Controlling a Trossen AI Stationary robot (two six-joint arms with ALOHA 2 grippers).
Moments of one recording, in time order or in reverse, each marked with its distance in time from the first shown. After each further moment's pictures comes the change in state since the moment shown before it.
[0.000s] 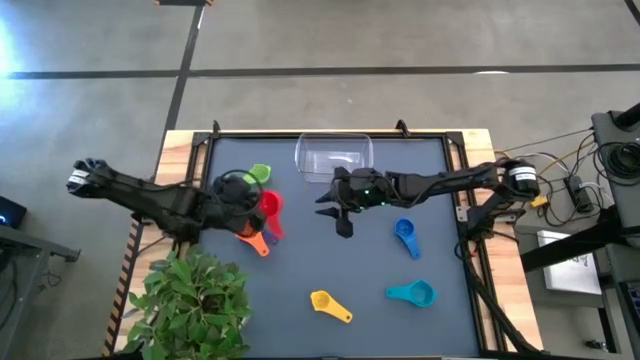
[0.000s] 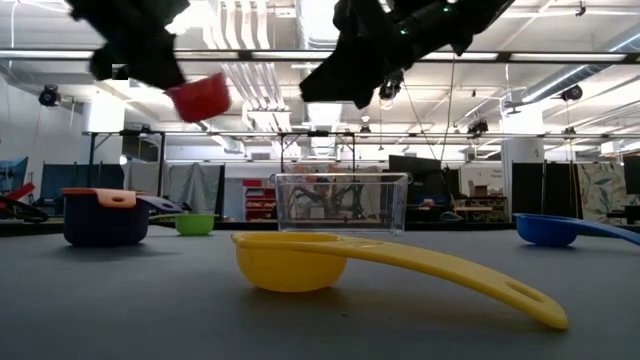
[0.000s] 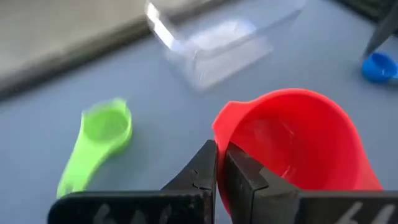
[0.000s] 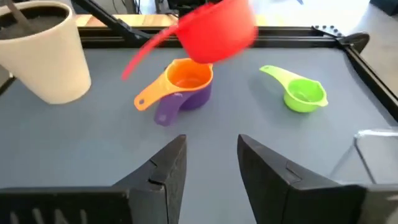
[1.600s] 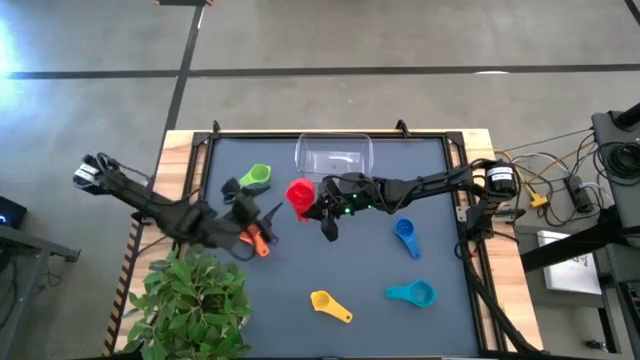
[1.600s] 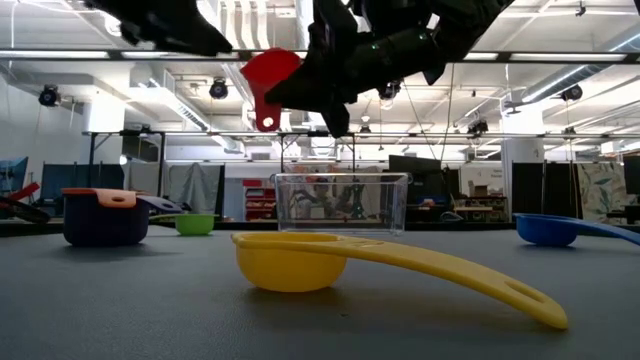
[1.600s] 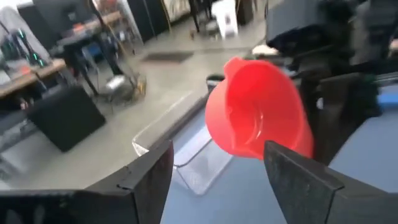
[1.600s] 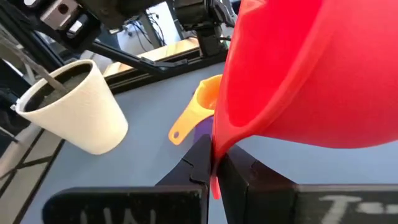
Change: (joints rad) left arm -0.113 0.077 -0.128 0.715 -0.332 0.794; right arm -0.001 0.177 0.037 0.235 -0.109 0.310
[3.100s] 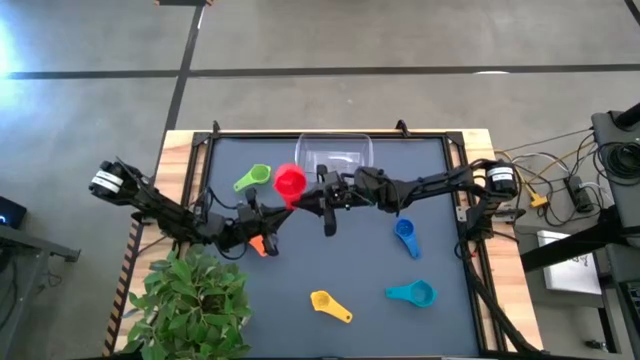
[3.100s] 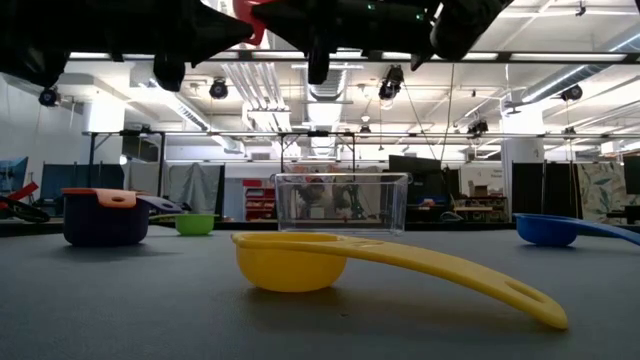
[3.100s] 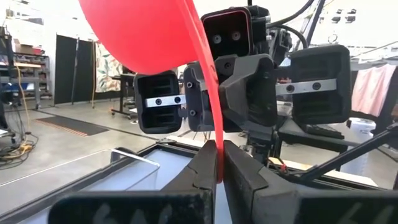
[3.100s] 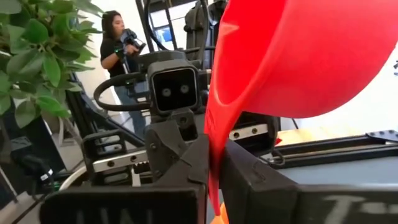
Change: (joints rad) left arm 0.031 0.260 -0.377 1.398 0.328 0.235; right arm 0.004 0.000 0.002 0.422 -0.007 -0.057
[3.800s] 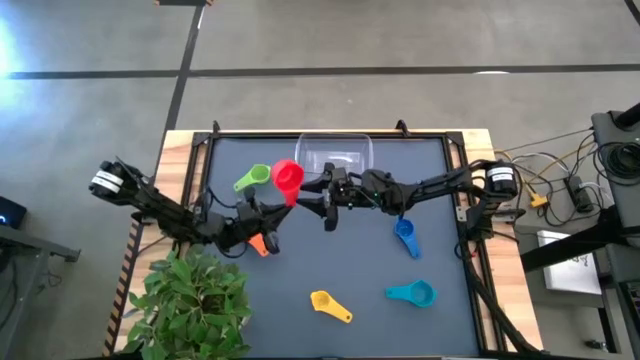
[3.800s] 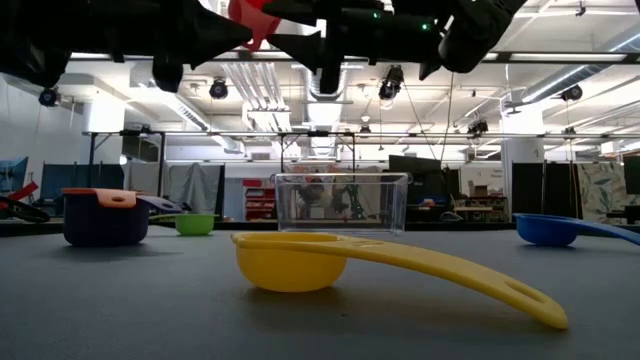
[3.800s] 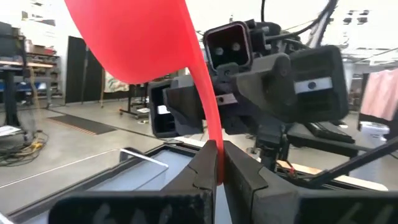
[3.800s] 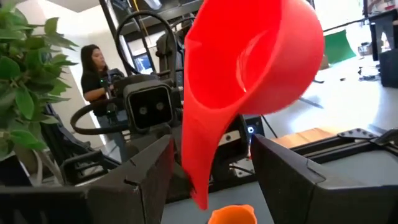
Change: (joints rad) left arm 0.000 0.000 0.000 0.010 -0.020 0.002; right arm 0.000 -0.001 -0.080 0.164 0.126 0.084
